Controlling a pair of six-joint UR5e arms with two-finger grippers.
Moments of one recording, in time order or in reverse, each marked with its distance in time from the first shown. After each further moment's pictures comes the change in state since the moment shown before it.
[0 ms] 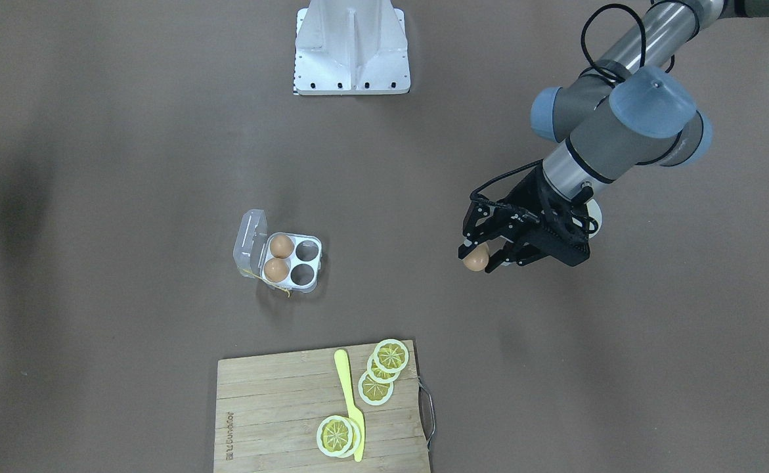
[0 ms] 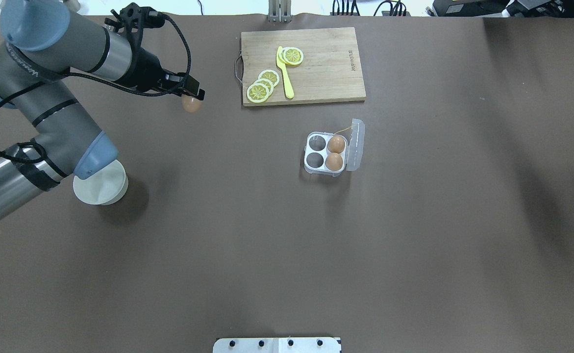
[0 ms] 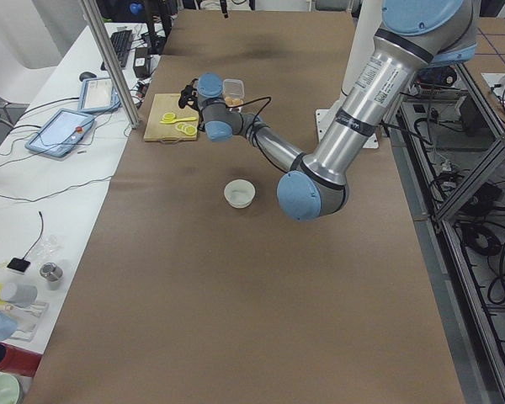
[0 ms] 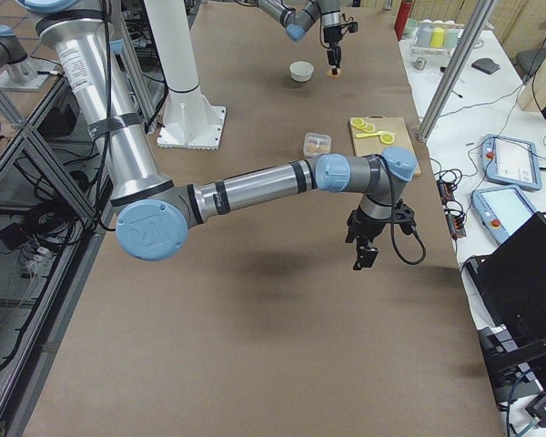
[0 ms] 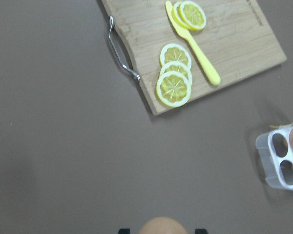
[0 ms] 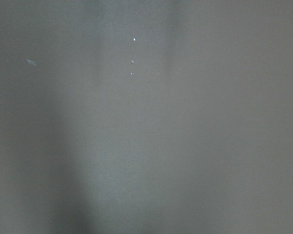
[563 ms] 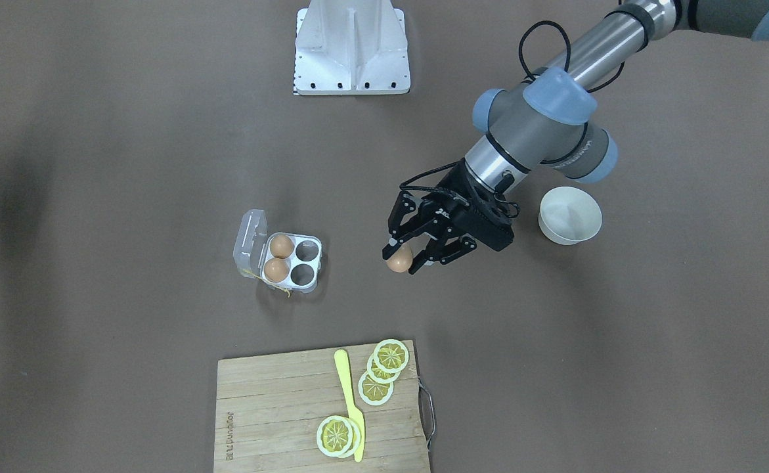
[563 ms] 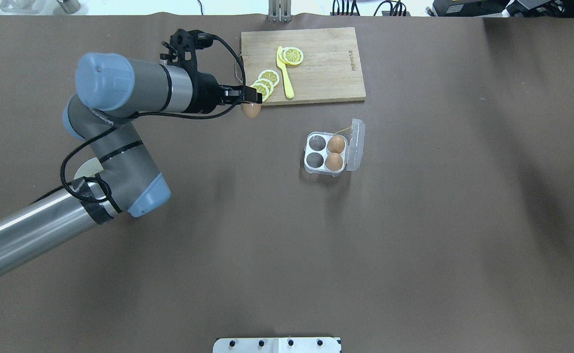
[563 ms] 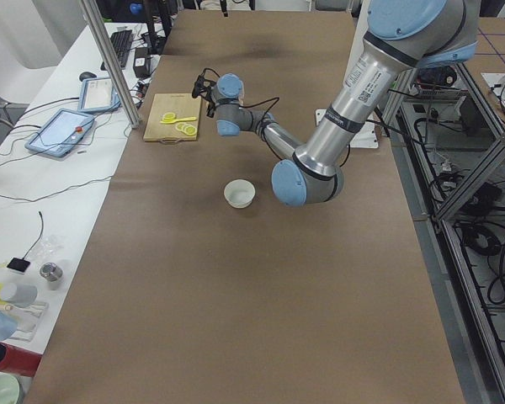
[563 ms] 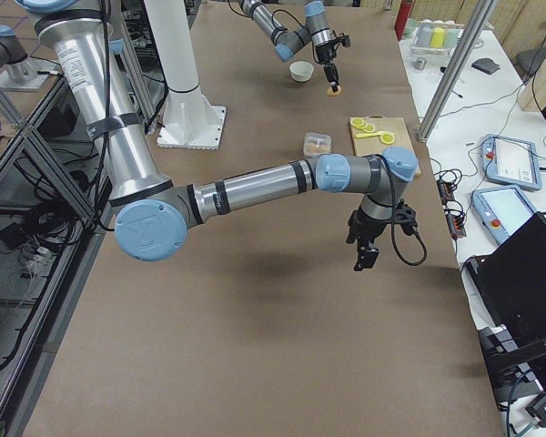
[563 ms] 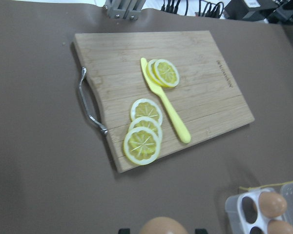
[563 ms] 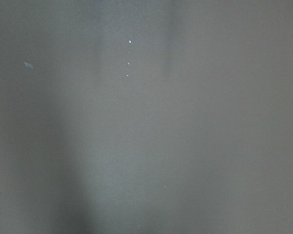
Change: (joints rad) left arm 0.183 -0.078 0.059 -0.223 0.313 -0.217; right arm 0.011 0.000 0.000 0.000 0.001 0.000
